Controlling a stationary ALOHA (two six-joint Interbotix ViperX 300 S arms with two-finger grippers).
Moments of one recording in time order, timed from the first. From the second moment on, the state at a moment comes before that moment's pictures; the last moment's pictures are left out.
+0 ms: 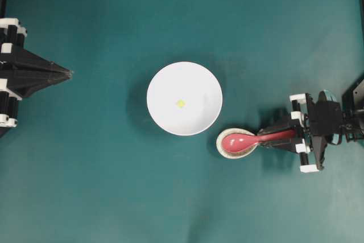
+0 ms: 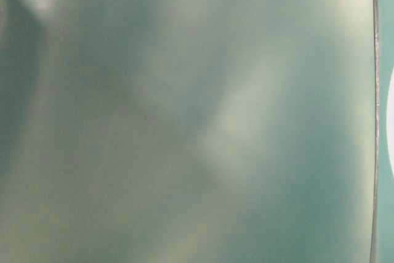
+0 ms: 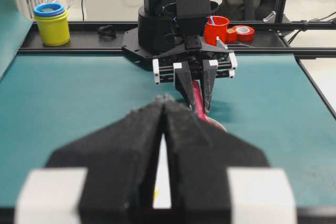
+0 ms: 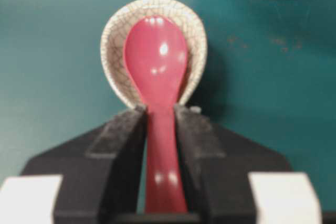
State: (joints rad) left arm 0.00 -0.96 1.18 0.02 -0.25 0.00; right arm 0.37 0.18 1.35 0.30 -1.18 0.09
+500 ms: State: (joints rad) left arm 0.00 -0.96 1.18 0.02 -0.25 0.00; right arm 0.37 -0.06 1.33 0.31 -1.04 0.09
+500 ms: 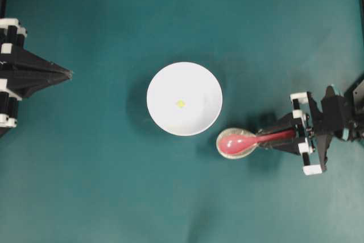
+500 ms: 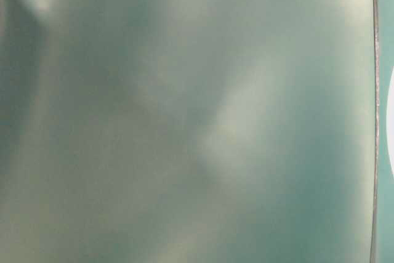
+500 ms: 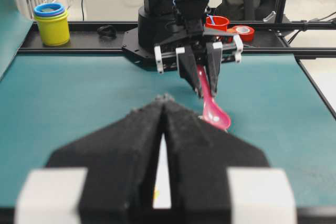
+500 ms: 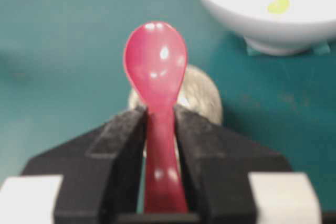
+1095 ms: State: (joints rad) left arm 0.00 -0.96 1.18 0.02 -0.23 0.00; right arm 0.10 -0.48 1.10 0.30 -0.19 0.01
